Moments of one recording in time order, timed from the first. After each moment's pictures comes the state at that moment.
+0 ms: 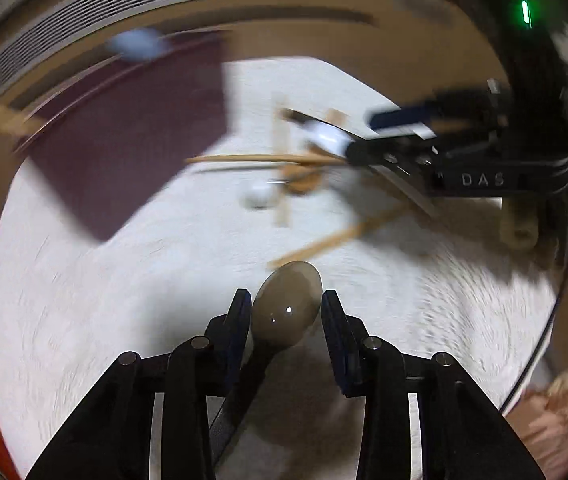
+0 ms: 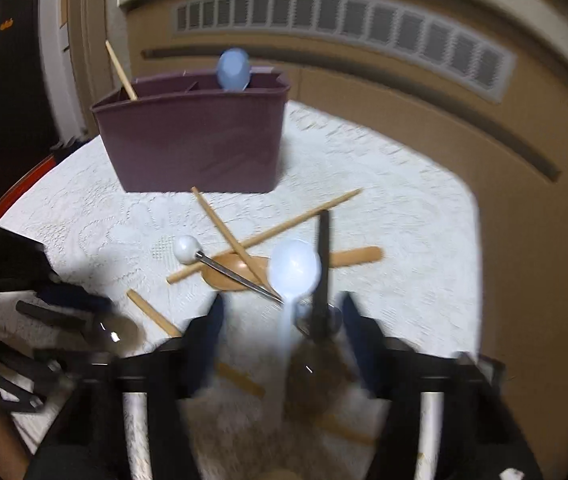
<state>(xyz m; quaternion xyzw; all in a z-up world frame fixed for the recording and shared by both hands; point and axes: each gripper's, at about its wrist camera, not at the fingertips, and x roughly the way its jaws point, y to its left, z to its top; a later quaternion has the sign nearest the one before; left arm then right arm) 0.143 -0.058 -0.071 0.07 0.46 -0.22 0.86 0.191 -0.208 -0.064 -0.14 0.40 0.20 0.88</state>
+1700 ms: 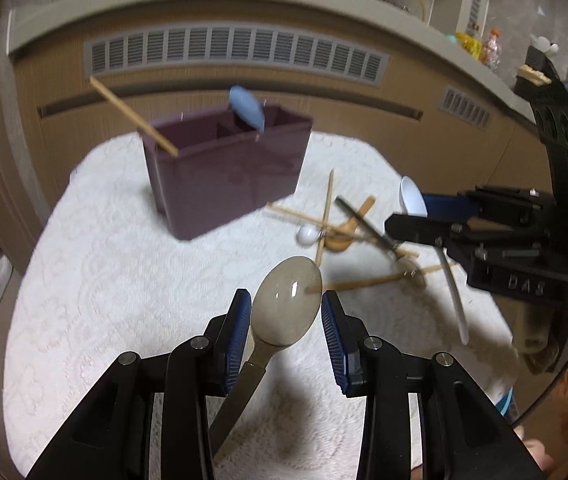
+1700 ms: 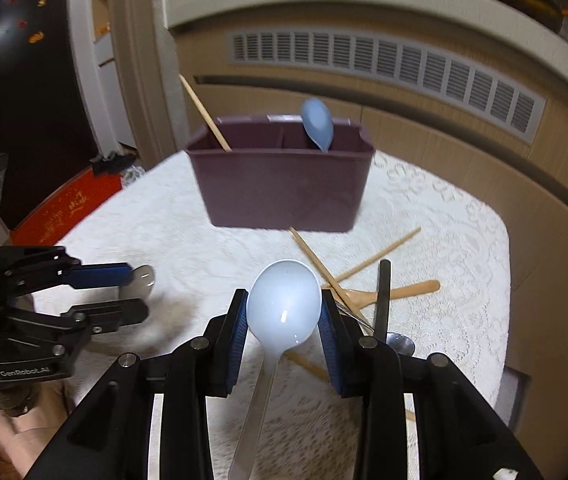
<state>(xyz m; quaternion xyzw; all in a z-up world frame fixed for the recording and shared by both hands) 0.094 -0.012 -0.004 -0.03 0.37 -0.16 0.91 0.126 -0.166 0.001 -0.12 0.36 0.25 0.89</state>
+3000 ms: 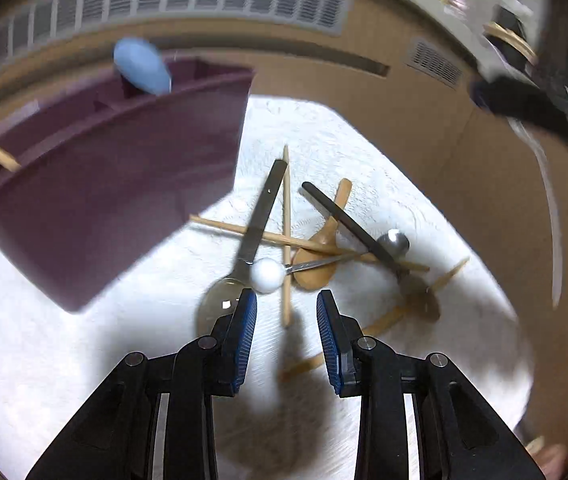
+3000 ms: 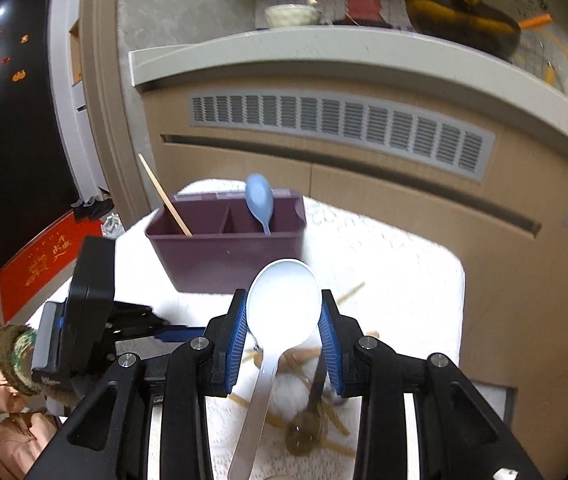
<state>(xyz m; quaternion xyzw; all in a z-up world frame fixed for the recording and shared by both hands) 0.218 -0.053 -0.068 -0.02 0.44 -0.26 0.86 0.152 -0.214 0.036 -0.07 0.32 0.21 0.92</state>
